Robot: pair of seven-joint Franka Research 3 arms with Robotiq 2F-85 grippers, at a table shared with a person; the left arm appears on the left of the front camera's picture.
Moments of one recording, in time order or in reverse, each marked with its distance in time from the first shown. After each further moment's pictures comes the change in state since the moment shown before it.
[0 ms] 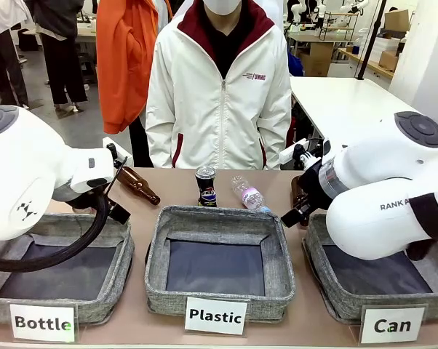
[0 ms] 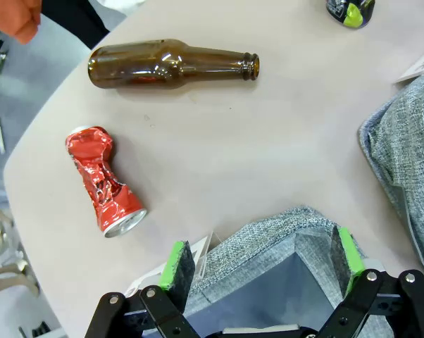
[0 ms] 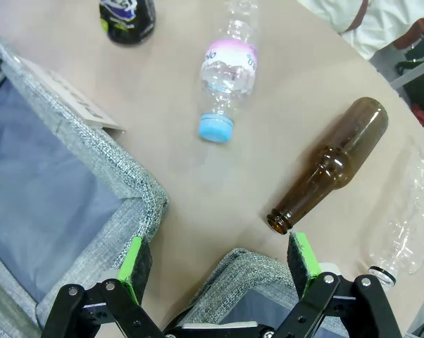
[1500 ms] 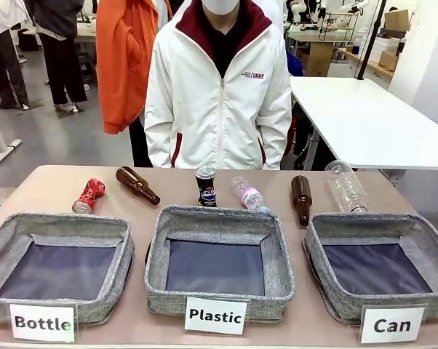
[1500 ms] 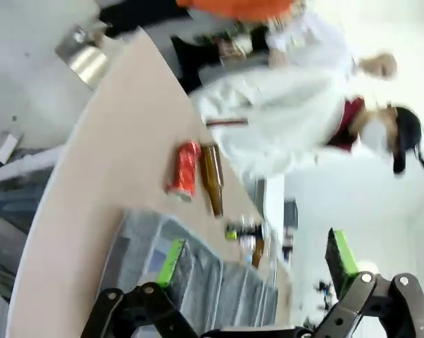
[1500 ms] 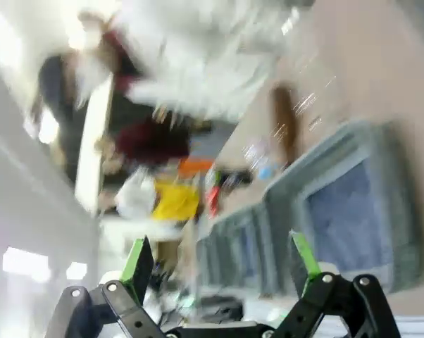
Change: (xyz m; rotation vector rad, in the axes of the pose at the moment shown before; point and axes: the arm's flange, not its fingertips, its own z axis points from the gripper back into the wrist) left arm -0.281 0.277 0.191 -0.633 -0.651 1.450; right arm -0.300 -0.262 0.222 0.692 -0.496 -1.418
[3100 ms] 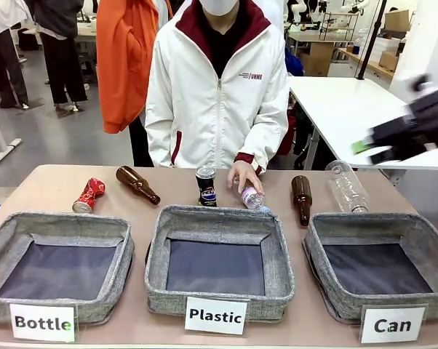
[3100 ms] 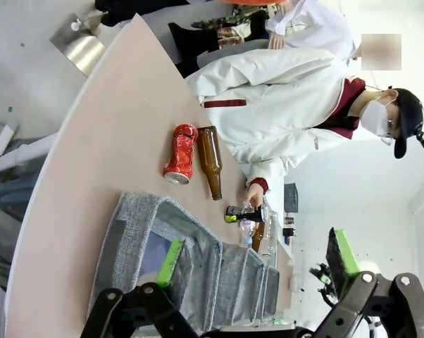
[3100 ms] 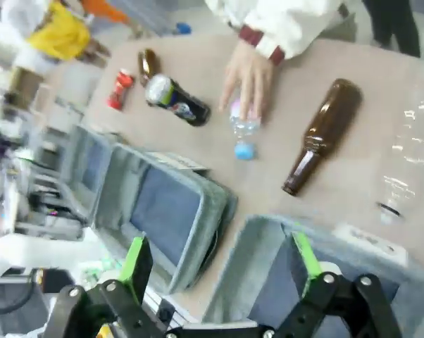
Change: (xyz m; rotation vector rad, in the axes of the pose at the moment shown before) left arm -0.009 -0.002 0.010 -0.012 0.082 -0.021; right arm -0.034 0.127 -0.212 -0.192 0.452 0.753
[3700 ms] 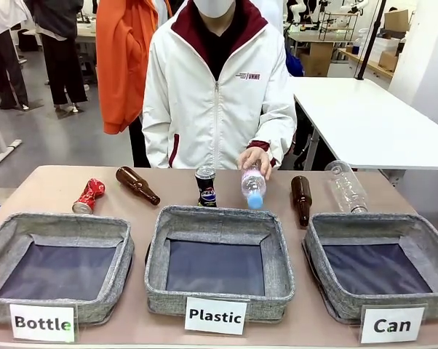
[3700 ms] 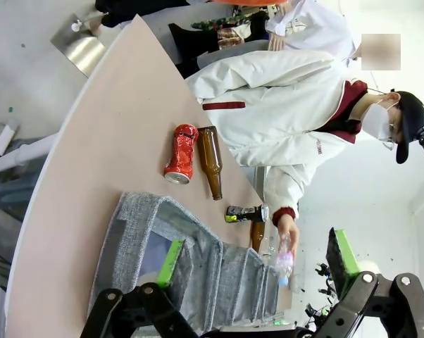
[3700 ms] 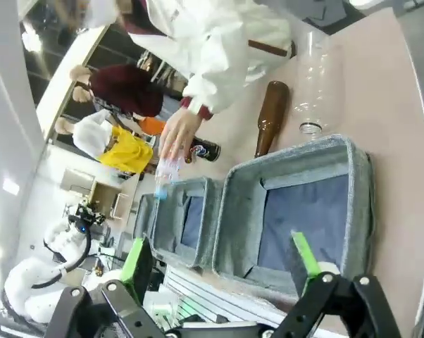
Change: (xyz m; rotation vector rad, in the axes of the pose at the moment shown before) left arm 0.000 0.000 0.000 0.001 0.000 0.000; right arm -0.174 -0.105 0.155 0.163 -0.361 -0.328
